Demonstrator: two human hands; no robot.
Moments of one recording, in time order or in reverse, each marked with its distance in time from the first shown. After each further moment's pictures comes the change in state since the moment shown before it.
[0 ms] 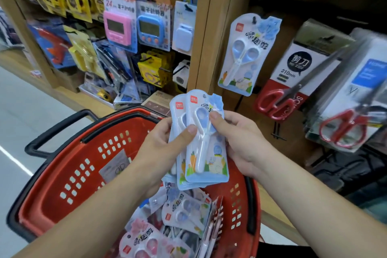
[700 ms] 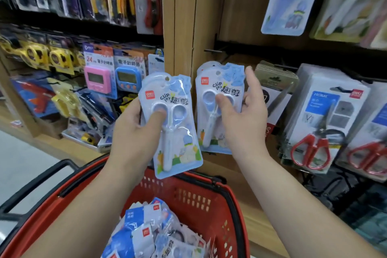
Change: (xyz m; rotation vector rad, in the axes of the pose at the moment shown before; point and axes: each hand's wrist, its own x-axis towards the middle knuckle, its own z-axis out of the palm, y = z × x) left_hand 0.033 0.092 0.035 0.253 0.206 0.518; right_hand 0.011 -0.089 -0.009 -0.241 0.407 -0.733
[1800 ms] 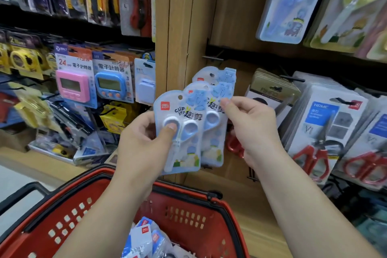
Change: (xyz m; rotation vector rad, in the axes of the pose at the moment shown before) left_hand 0.032 -0.028 0.021 -0.081 -0.104 -0.058; right_hand 0.031 -0.005 -0.002 -0.014 -0.037 0.235
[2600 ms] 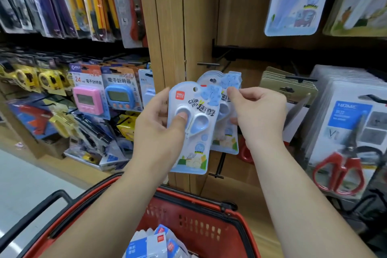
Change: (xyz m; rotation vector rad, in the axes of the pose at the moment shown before) left_hand 0.030 0.021 0.036 0.133 0.050 0.144; right_hand 0.052 0.012 0.004 -0.126 0.236 -0.172
